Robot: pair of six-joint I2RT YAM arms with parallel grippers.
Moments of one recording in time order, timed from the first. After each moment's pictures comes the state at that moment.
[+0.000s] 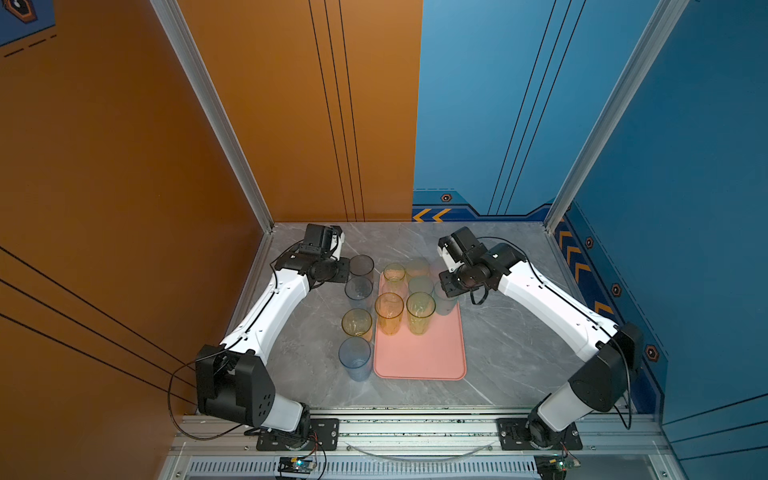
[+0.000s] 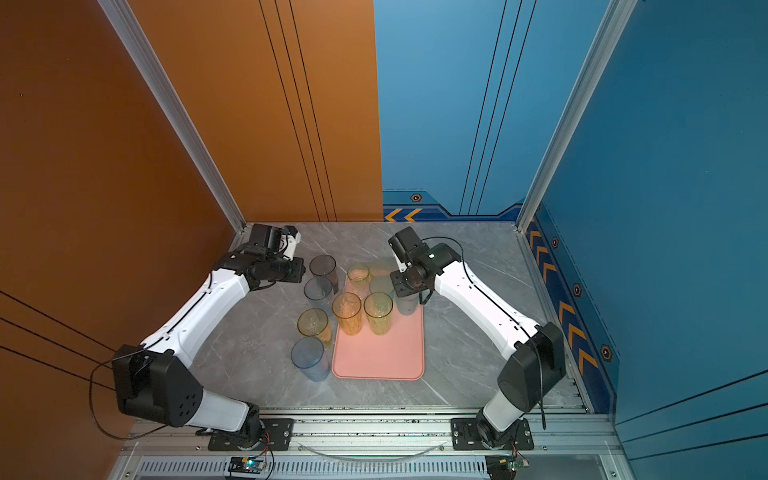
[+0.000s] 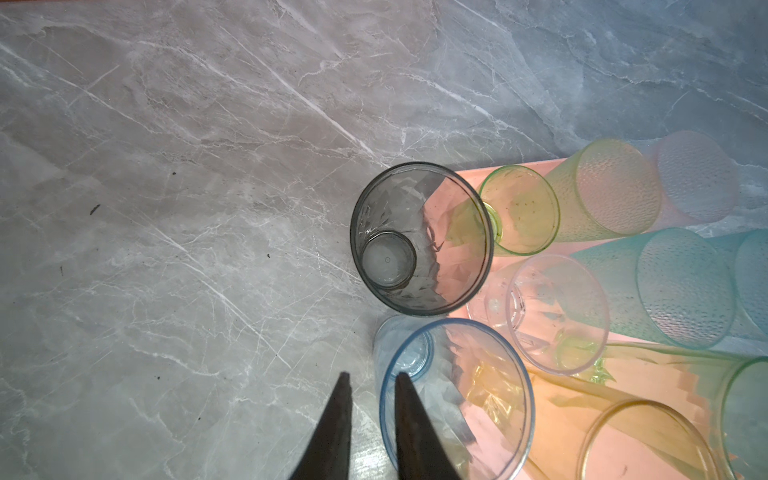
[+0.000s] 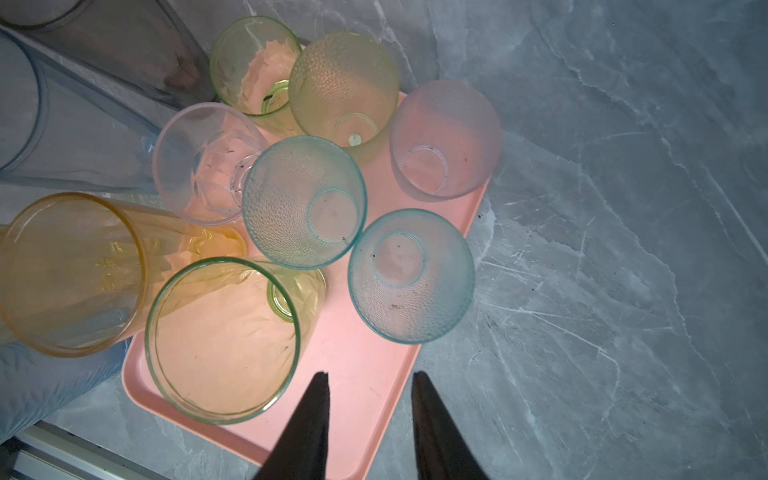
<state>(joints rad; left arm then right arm) -0.20 1.47 1.31 -0.74 0.07 -0.09 0.60 1.57 1.54 -1.03 0.08 0.22</state>
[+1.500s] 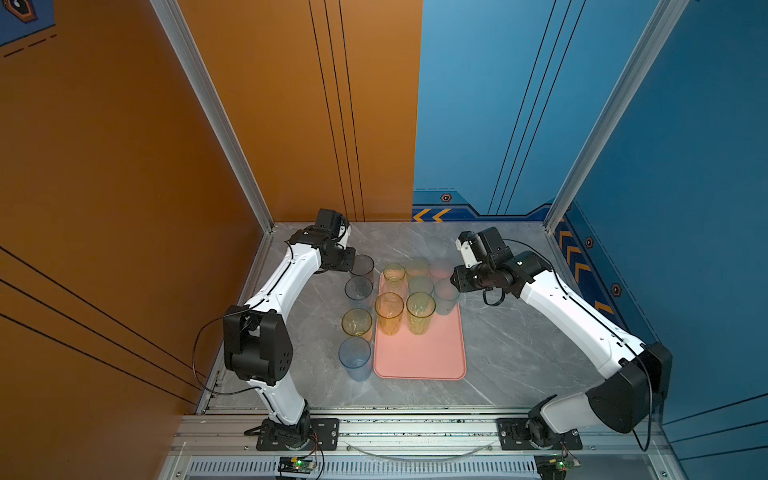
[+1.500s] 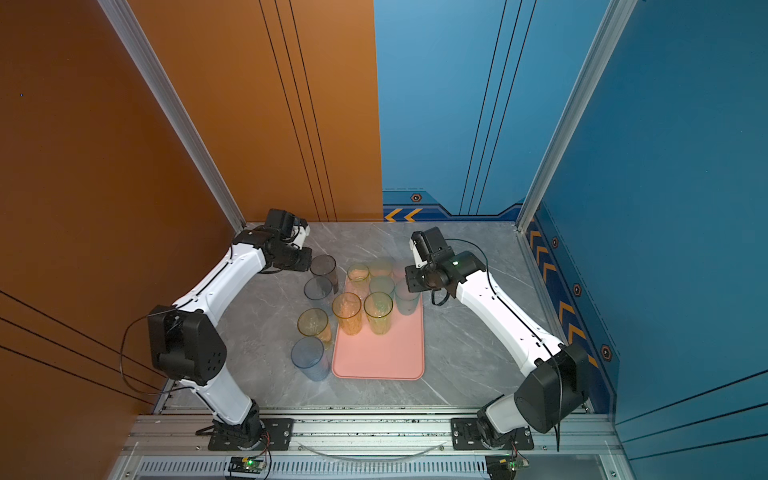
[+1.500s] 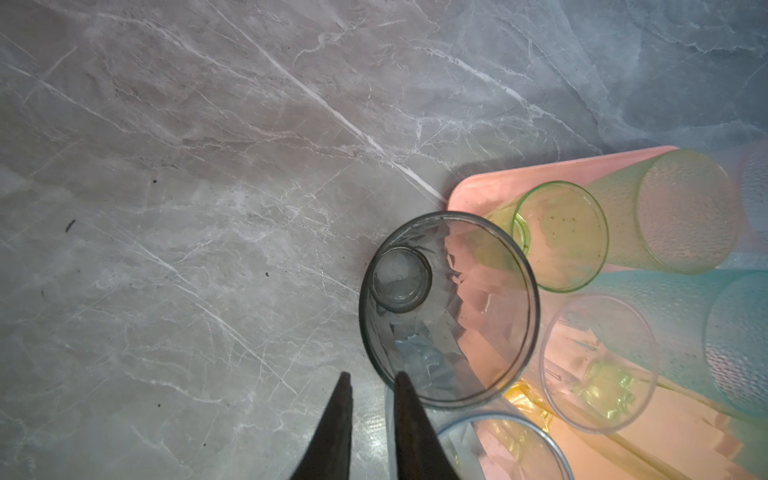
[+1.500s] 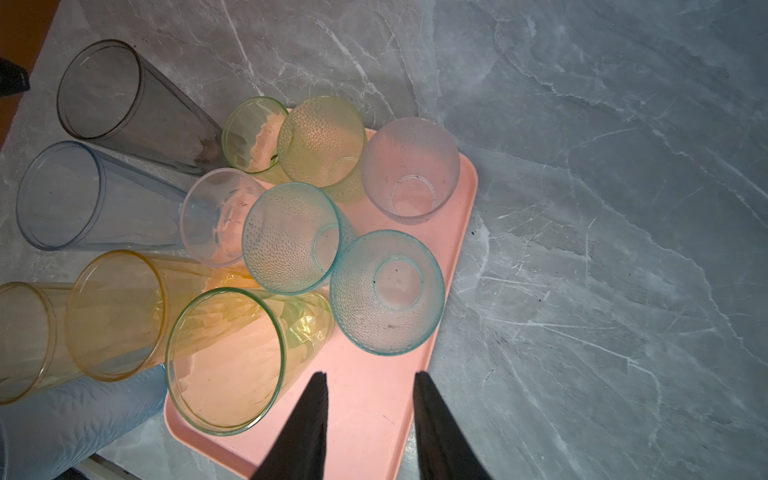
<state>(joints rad) -0.19 1.74 1.57 -0.88 0.06 -0.06 0.51 1.47 1.41 -0.89 -0.01 0.27</state>
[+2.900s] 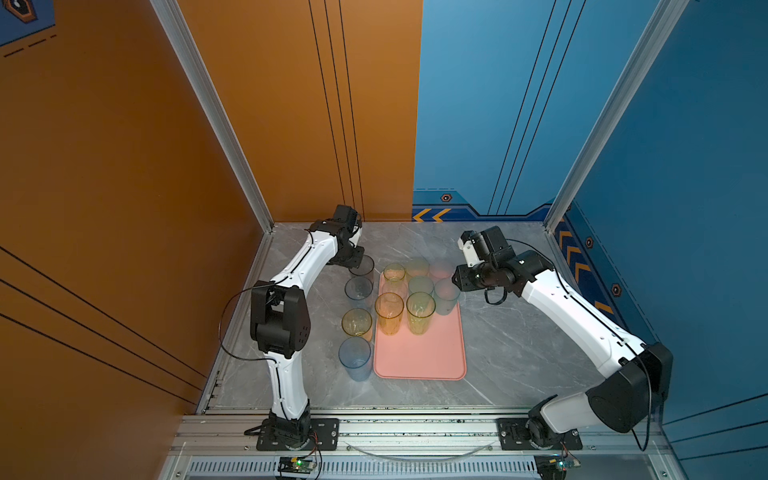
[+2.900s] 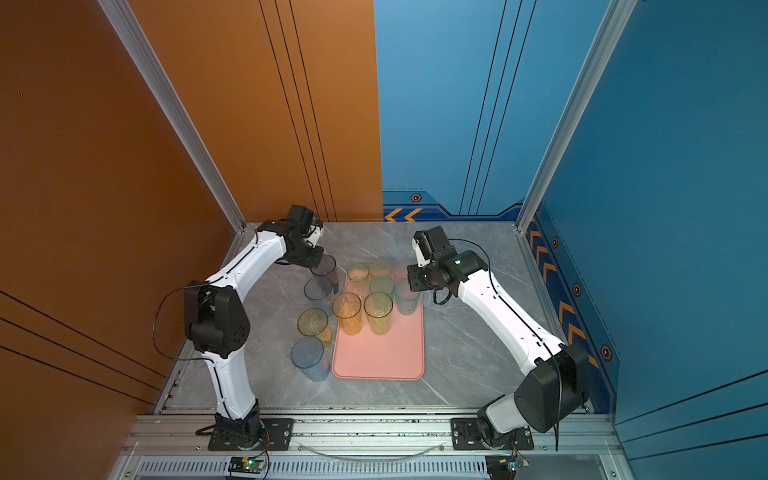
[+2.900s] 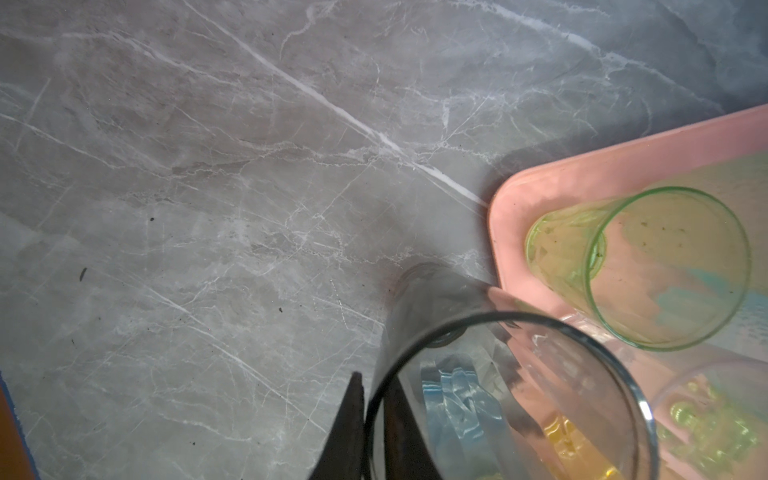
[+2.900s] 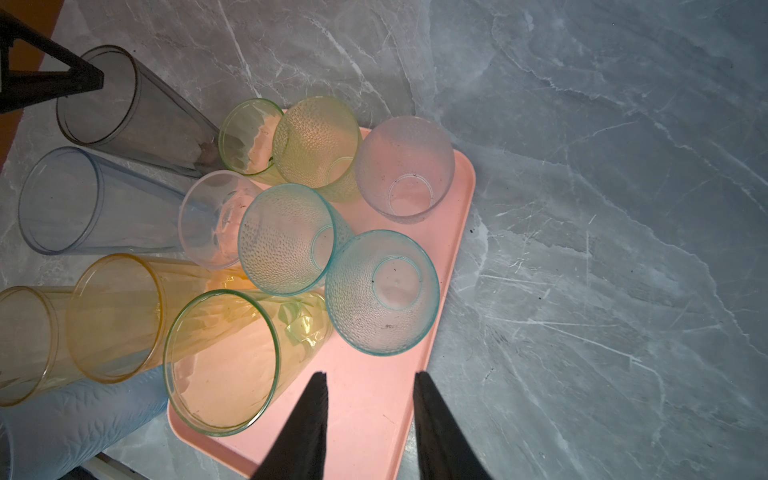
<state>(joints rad) -0.24 1.97 1.78 -0.98 -0.04 0.04 0.48 1.47 1.41 -0.89 -0.04 0.27</state>
